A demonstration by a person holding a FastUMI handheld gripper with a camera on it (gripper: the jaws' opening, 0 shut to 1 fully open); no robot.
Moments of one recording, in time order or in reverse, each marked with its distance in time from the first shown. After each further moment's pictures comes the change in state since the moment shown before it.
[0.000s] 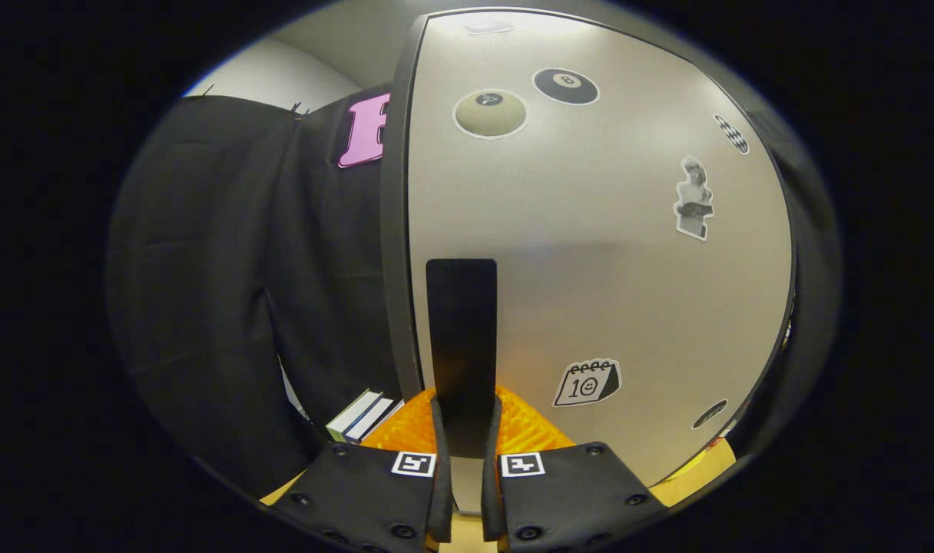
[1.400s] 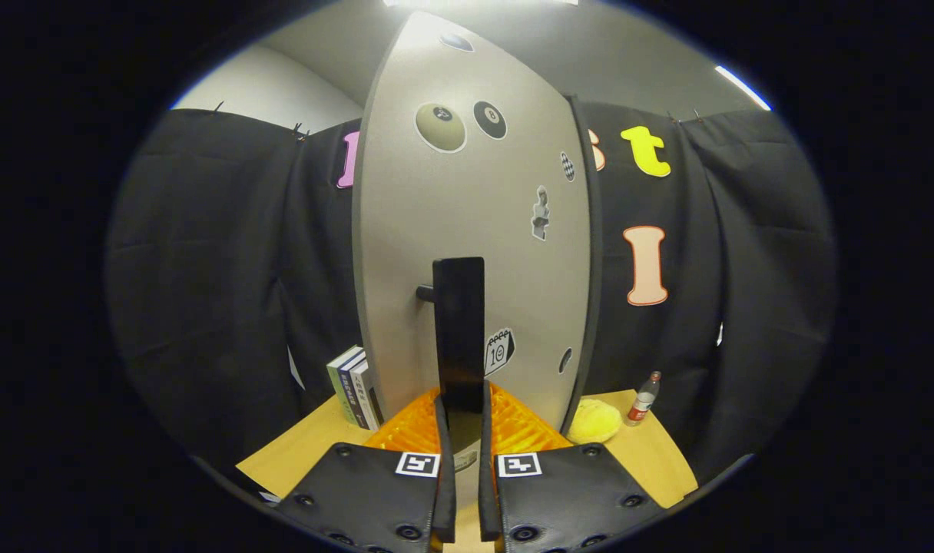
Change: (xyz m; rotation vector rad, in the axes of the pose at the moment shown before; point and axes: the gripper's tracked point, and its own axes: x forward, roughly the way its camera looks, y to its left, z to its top) arm -0.212 -0.097 -0.027 -0.039 -0.019 -0.075
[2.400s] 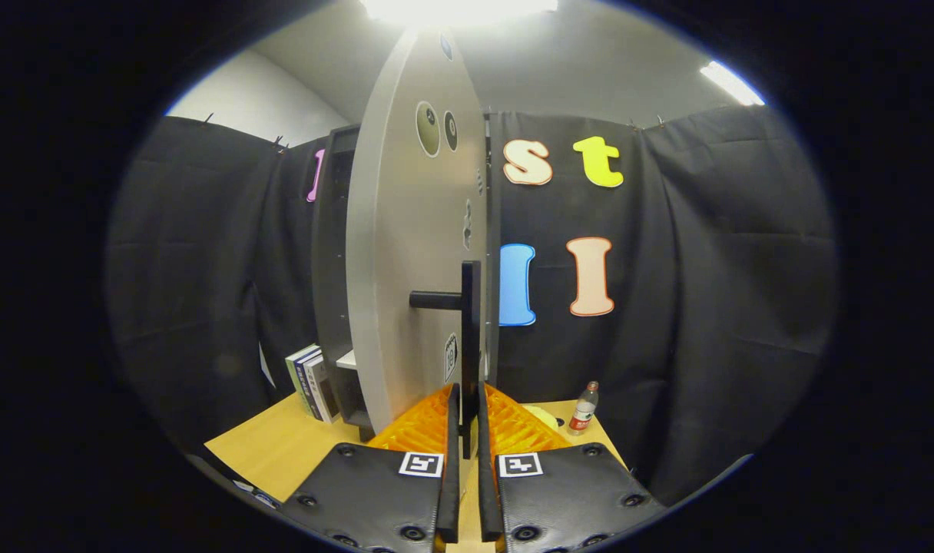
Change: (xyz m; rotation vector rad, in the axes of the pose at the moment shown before) arm -0.039 -0.137 -0.004 0.003 -0.085 -0.067
